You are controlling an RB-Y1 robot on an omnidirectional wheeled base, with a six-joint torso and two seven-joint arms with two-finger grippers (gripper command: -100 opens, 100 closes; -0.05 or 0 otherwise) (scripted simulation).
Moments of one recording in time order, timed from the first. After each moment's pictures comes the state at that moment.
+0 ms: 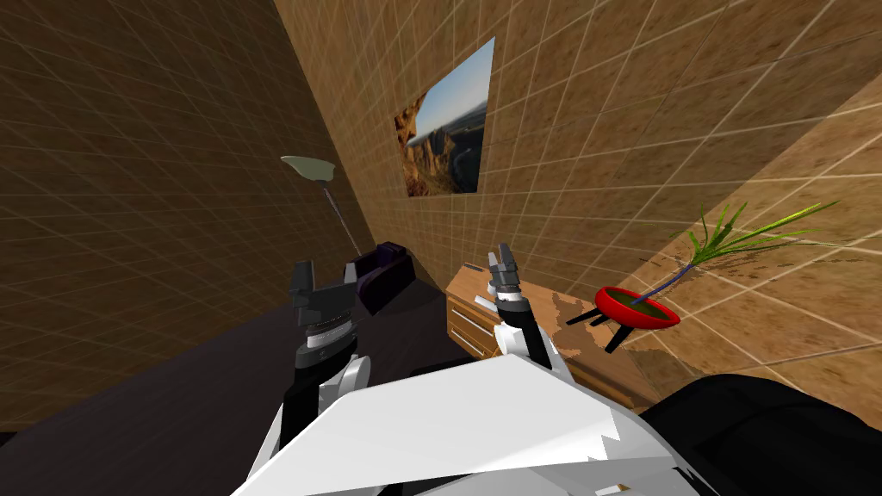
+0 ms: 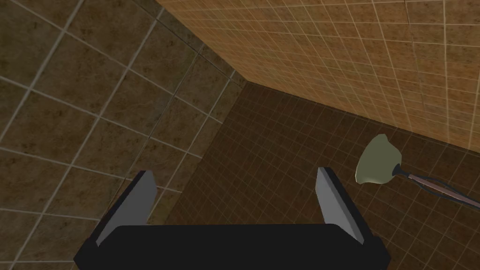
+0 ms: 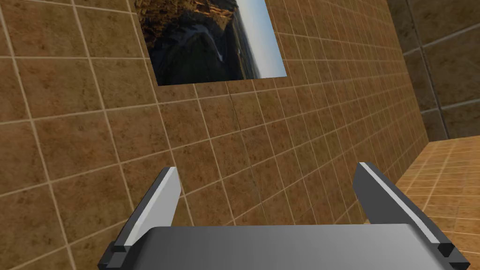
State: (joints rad) left arm 0.50 -0.01 -0.06 -2.39 -0.06 -0.56 0.07; right arm 0.46 0.02 0.05 -2.30 0.12 -0.47 0.08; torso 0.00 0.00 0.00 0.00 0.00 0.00
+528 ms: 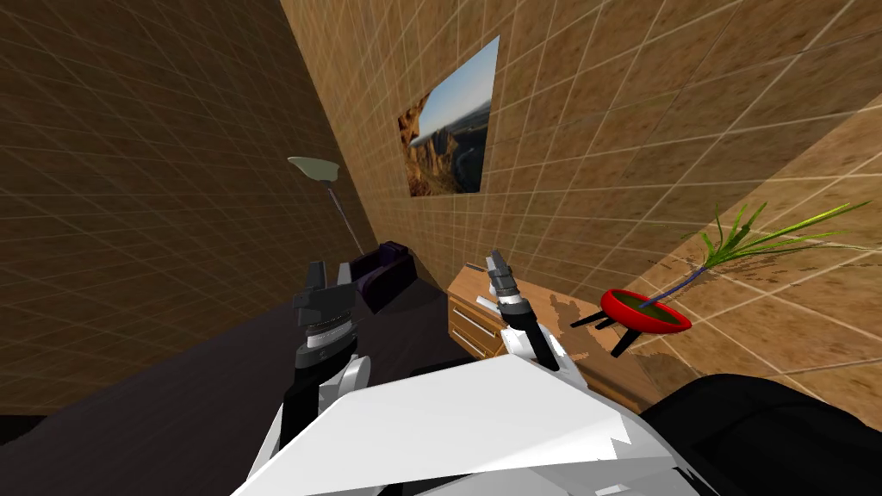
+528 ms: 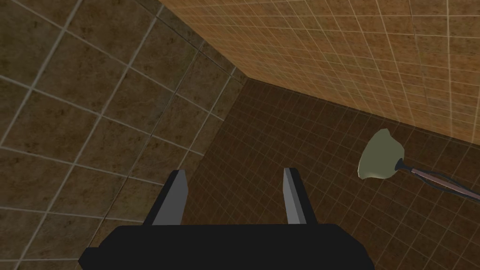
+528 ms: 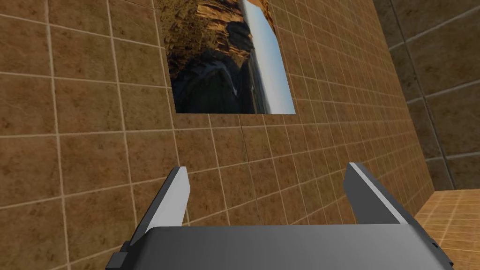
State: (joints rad) left arm 0.50 -0.01 -0.06 -2.39 -0.06 -0.56 0.07; right arm 0.47 -0.12 0.04 -2.26 0.13 -0.46 0.08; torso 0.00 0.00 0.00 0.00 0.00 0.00
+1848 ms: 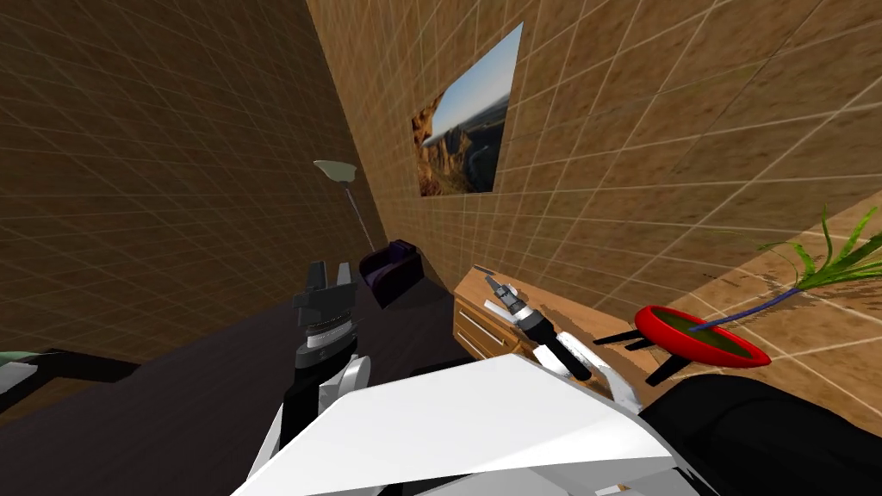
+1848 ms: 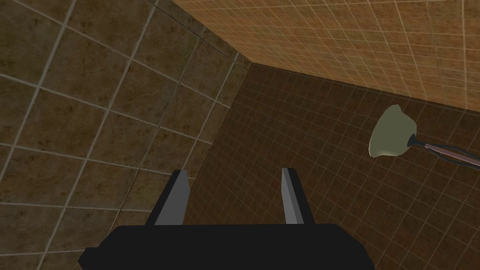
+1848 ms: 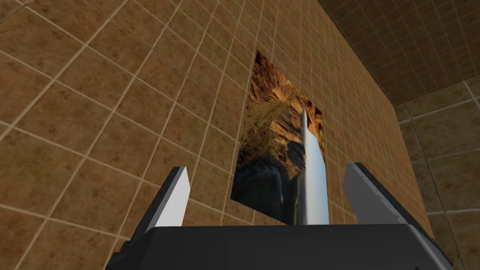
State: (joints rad) left arm 0.50 -0.01 -0.06 -2.39 -0.06 -0.56 0.07; right arm 0.58 -0.52 -0.01 -2.07 0.19 -0.42 0.10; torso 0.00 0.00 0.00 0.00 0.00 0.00
